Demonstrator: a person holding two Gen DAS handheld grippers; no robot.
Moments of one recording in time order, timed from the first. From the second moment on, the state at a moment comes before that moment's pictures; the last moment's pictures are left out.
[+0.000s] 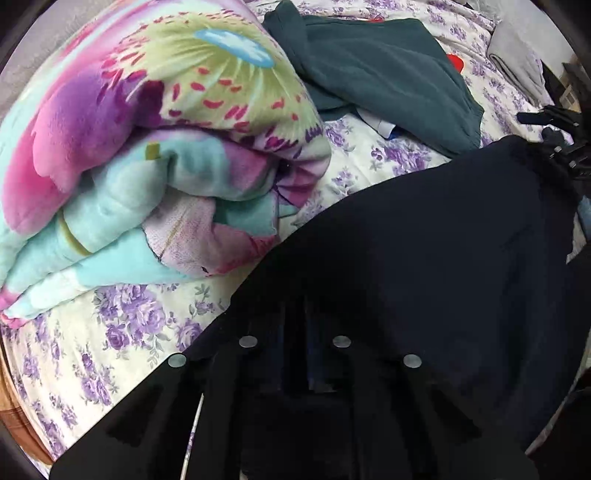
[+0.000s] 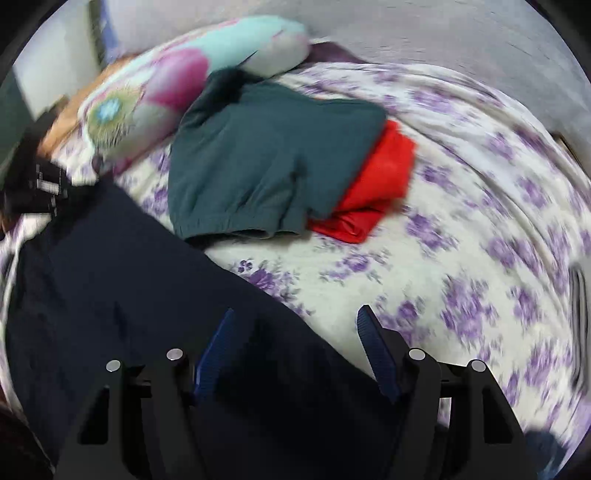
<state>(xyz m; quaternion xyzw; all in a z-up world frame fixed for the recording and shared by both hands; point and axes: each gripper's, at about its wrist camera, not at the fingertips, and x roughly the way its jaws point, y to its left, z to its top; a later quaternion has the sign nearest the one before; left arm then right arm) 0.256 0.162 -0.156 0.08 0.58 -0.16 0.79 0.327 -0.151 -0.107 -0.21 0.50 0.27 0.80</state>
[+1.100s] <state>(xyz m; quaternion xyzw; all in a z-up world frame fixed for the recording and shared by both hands) 0.238 0.191 -0.097 0.08 0.55 -0.14 0.82 0.325 -0.142 -0.109 -0.15 0.54 0.31 0.76</state>
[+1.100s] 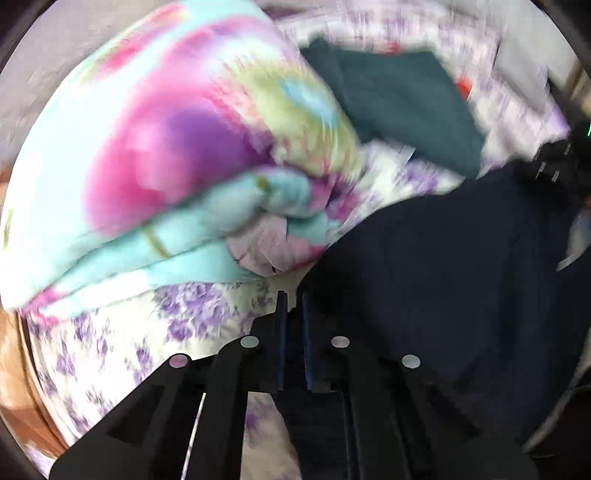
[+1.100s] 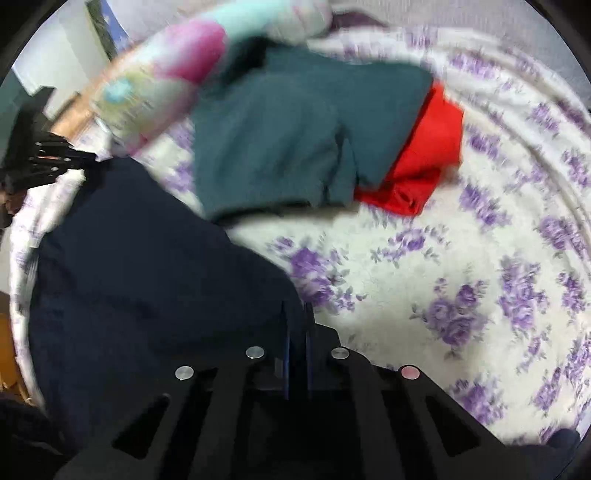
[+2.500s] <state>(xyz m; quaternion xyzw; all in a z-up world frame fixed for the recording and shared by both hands) 0.083 0.212 -0.112 -0.34 0.60 -0.07 0.72 0.084 -0.170 -0.137 -0.06 0.60 0.35 0.72</state>
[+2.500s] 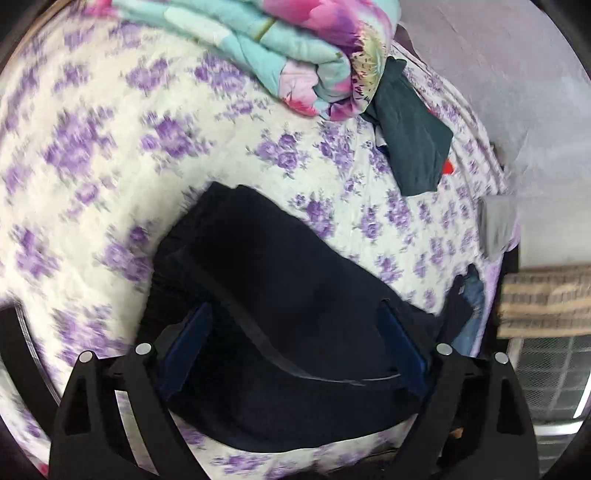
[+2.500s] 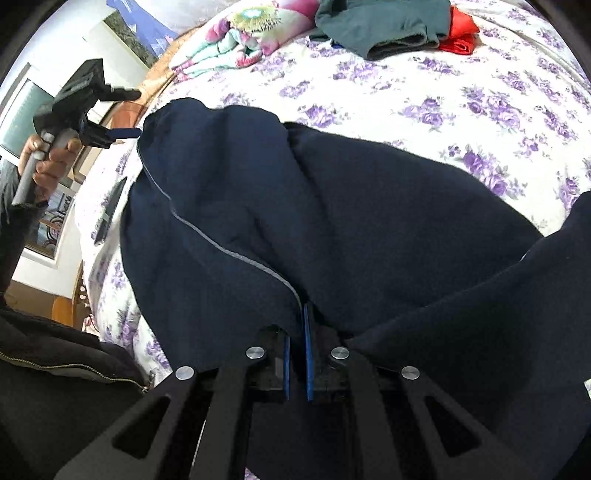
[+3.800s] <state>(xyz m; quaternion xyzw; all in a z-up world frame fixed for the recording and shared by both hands) -0.010 0.213 -0.117 -0.26 0.63 0.05 0.73 0.031 -0.157 -0.106 -0.12 0.60 0.38 0.69</state>
